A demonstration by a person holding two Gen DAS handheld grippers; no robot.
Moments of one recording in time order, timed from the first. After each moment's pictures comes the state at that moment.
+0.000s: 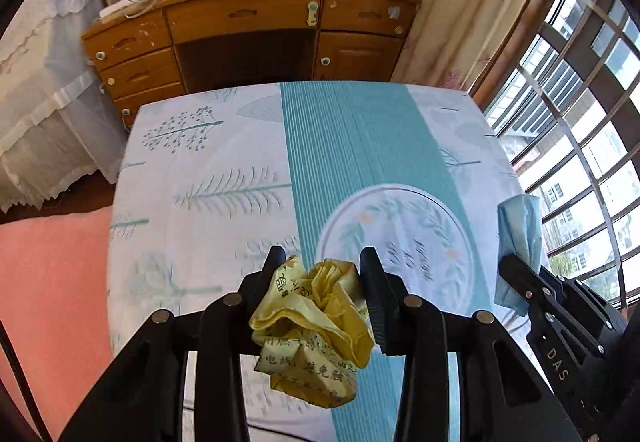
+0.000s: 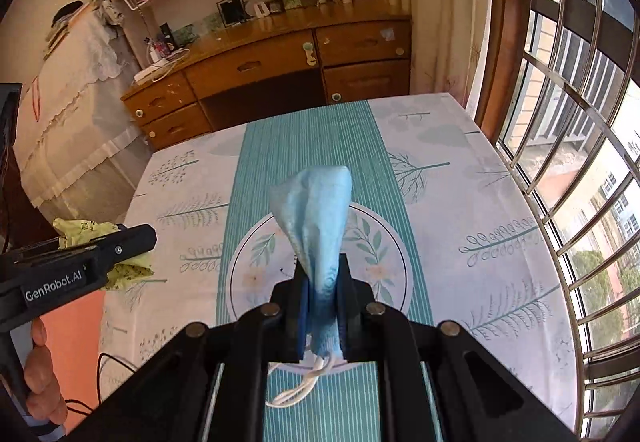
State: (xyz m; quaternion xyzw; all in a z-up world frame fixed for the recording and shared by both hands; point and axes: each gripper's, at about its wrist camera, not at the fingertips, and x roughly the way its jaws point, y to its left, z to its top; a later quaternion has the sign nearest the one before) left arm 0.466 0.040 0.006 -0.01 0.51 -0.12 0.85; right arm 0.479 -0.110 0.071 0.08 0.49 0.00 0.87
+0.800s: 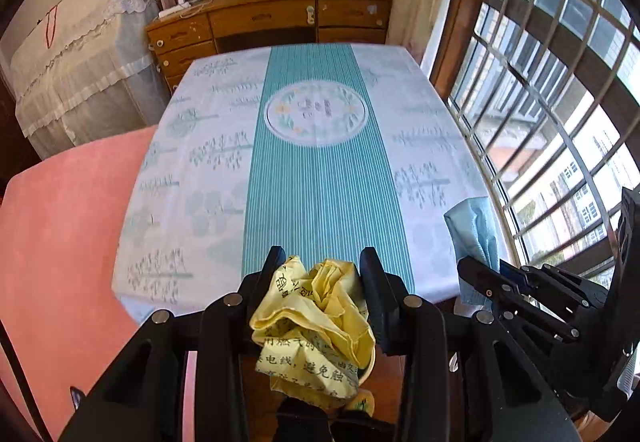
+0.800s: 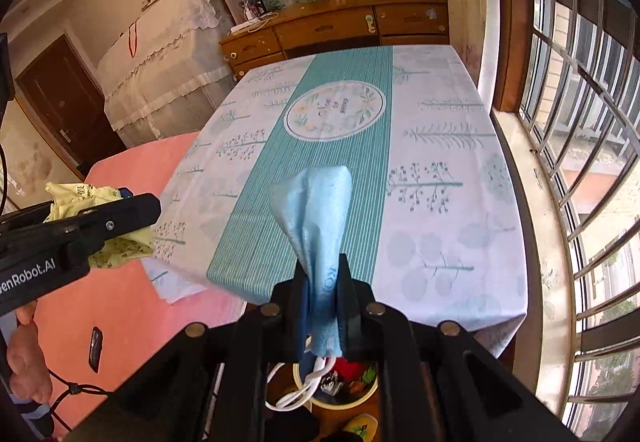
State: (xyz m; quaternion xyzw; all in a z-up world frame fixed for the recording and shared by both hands) left arm 0.095 -0.067 0.061 0.01 0.49 -0.05 0.87; right arm 0.193 -0.201 0.113 0.08 0.53 0.14 0.83
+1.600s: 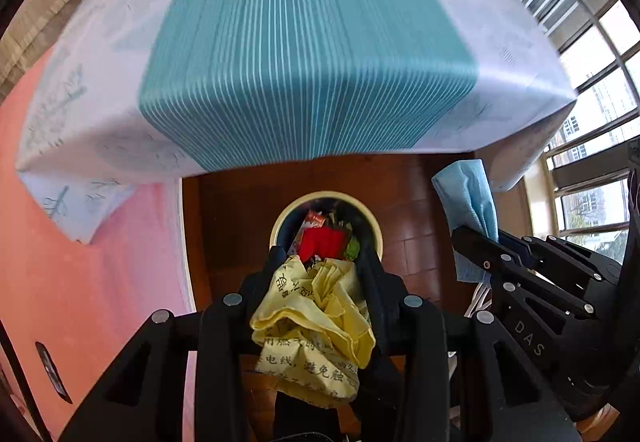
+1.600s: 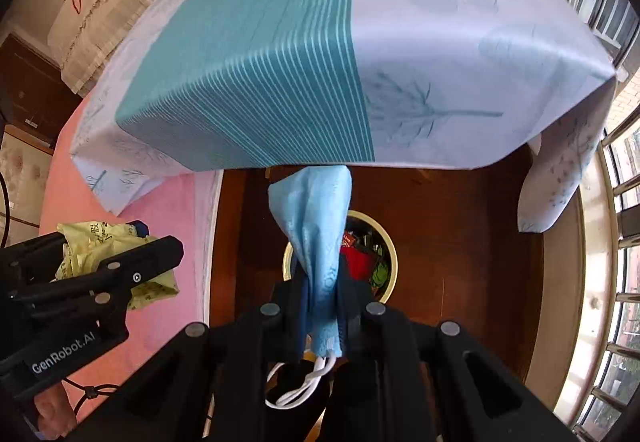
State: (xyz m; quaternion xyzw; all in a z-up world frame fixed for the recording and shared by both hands) left arm 0.037 -0.069 -0.171 0.03 0.64 -0.08 0.76; right arm 0.108 -0.184 -0.089 0.10 0.66 0.09 0.74
